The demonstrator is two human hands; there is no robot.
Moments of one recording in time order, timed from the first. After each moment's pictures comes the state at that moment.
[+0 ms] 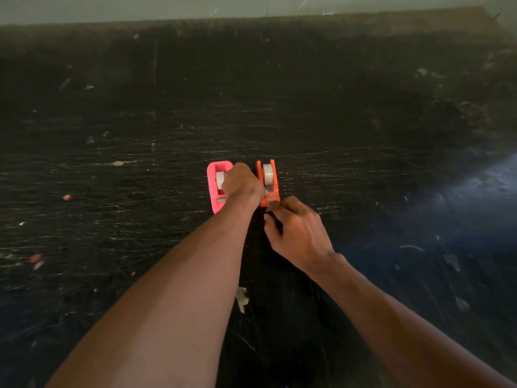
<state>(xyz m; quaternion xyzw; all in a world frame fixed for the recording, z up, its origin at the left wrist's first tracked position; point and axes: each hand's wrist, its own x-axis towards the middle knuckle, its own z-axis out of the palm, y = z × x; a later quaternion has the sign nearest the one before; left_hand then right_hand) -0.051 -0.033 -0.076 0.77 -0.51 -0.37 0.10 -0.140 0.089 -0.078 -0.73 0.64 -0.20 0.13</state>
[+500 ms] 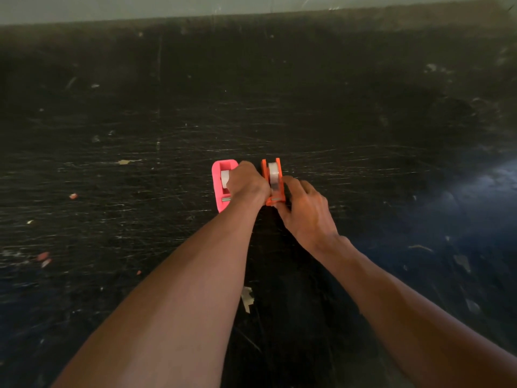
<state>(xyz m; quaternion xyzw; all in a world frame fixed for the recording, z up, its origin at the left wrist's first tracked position) -0.050 -0.034 -0.078 0.77 -0.49 -0.39 0.11 -0.150 0.060 -0.080 -0.67 0.69 -0.21 0.18</state>
